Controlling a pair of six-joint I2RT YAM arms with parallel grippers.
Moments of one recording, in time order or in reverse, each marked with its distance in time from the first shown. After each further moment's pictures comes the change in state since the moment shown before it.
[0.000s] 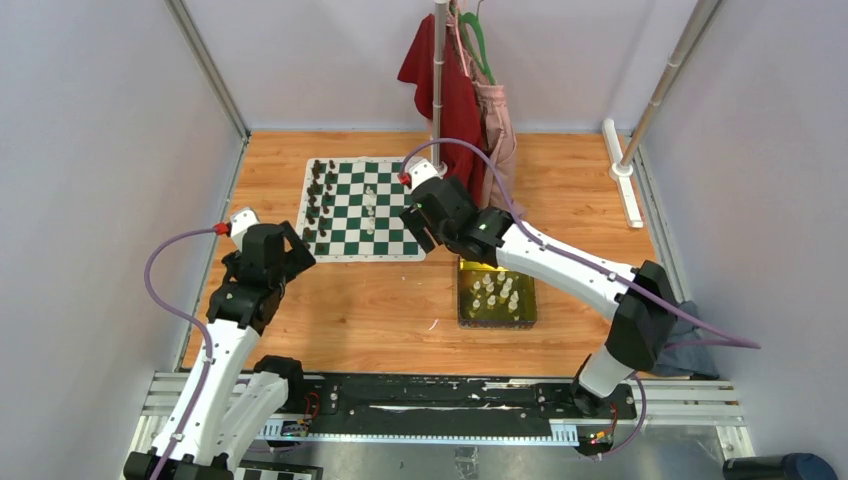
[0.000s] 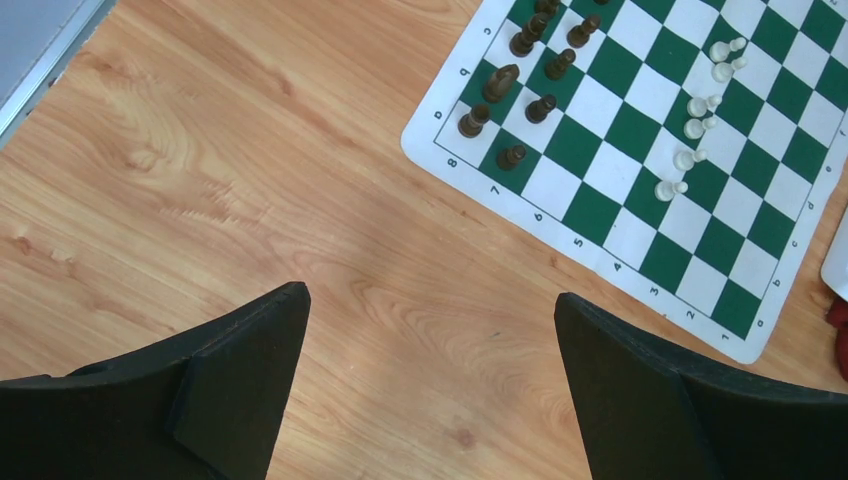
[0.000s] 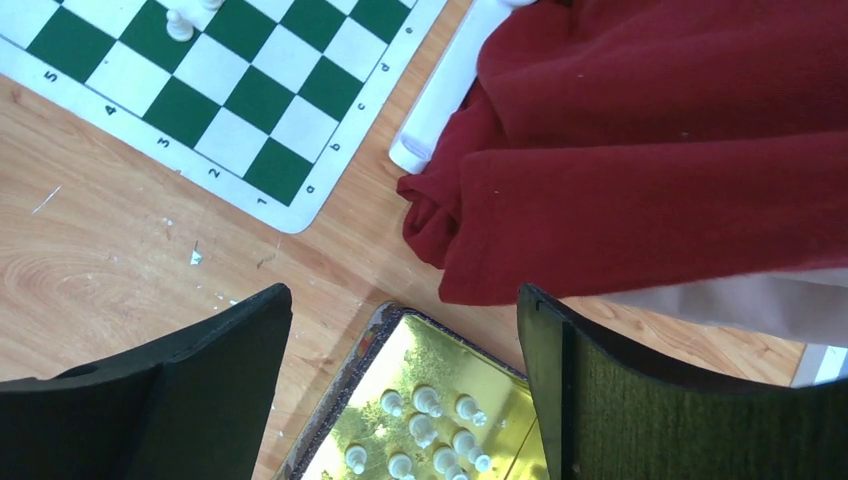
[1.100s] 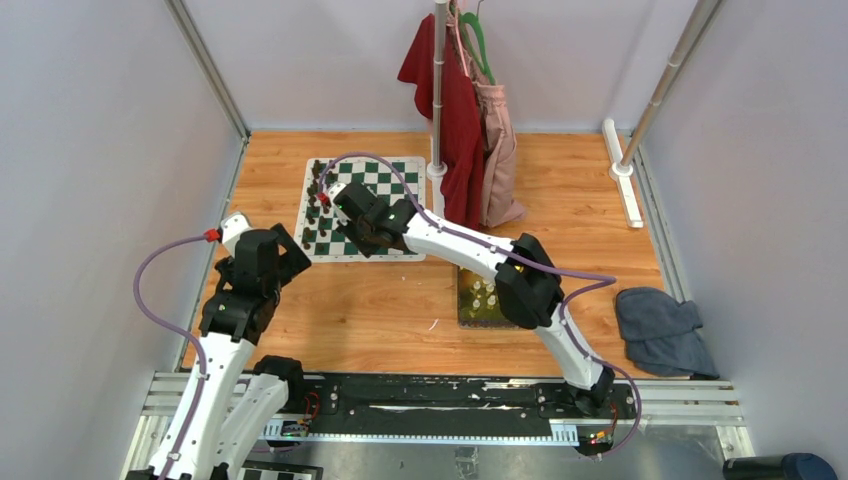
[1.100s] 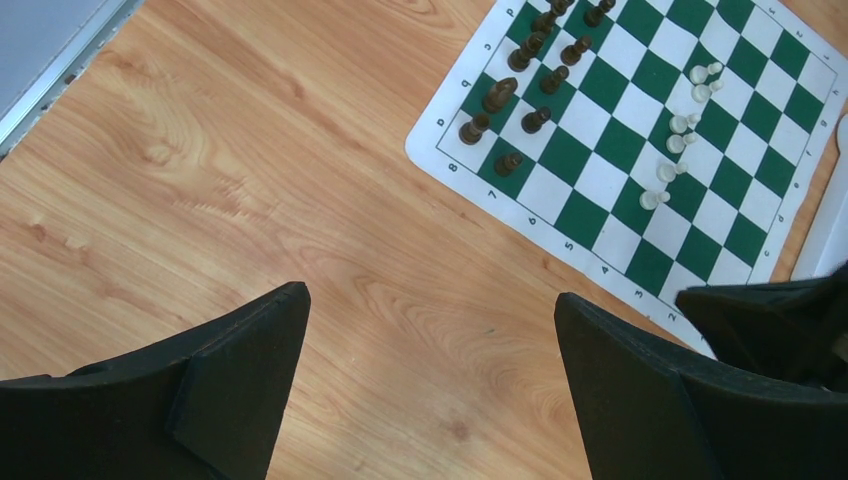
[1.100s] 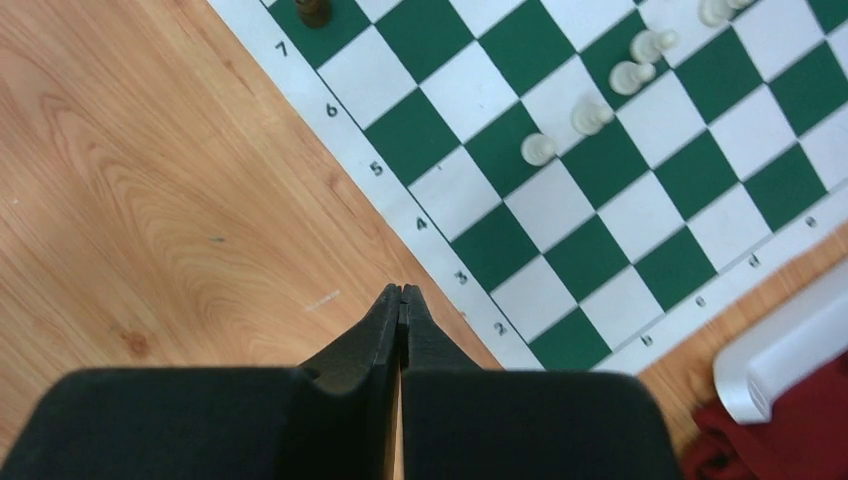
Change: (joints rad) left arm 0.000 -0.058 0.018 -0.052 -0.018 -0.027; right arm 0.075 0.612 0.583 -0.095 -0.391 0.002
